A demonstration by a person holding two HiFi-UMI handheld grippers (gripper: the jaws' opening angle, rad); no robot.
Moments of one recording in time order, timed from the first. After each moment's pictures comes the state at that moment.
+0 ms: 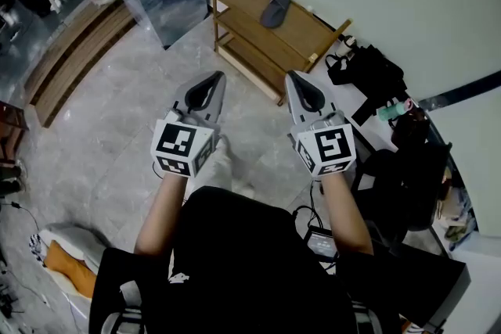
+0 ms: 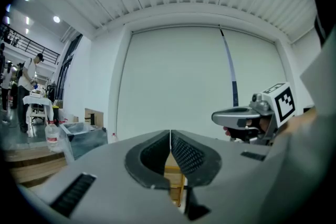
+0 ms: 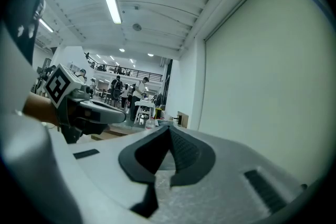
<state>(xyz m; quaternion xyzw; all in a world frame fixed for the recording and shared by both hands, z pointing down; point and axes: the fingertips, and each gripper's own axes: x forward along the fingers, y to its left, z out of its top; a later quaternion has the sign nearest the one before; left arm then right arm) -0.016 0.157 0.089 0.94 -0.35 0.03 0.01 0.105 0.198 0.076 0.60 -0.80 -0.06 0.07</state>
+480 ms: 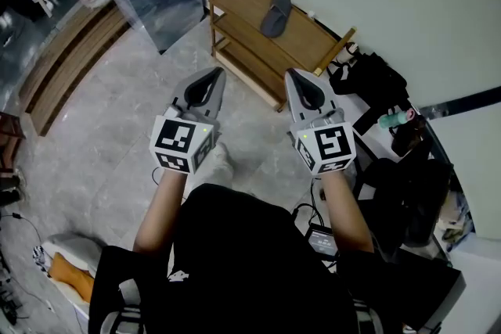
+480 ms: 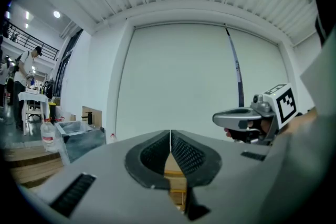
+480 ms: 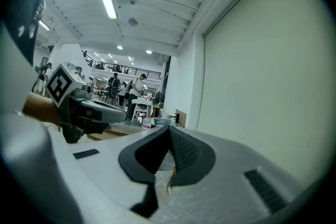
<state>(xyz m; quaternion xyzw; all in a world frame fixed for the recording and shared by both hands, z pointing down) 0.001 0.058 0.096 0.94 -0.34 0.03 0.02 0.120 0.103 0.084 0.60 -0.79 -0.05 0.08</state>
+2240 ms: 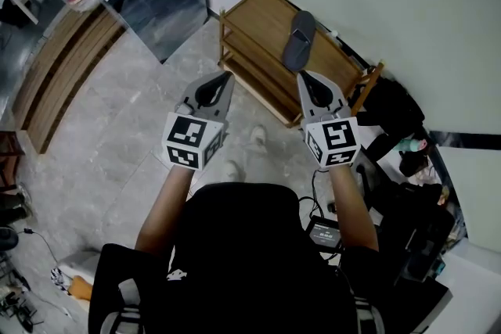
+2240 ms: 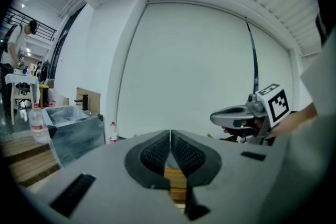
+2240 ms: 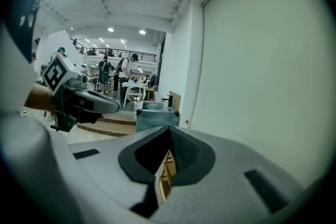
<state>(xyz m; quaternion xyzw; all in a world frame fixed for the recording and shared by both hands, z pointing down) 0.012 -0.205 0.168 0.94 -0.30 0.10 0.10 0.146 -0.170 0.159 0.62 -0.77 0.02 0.15</state>
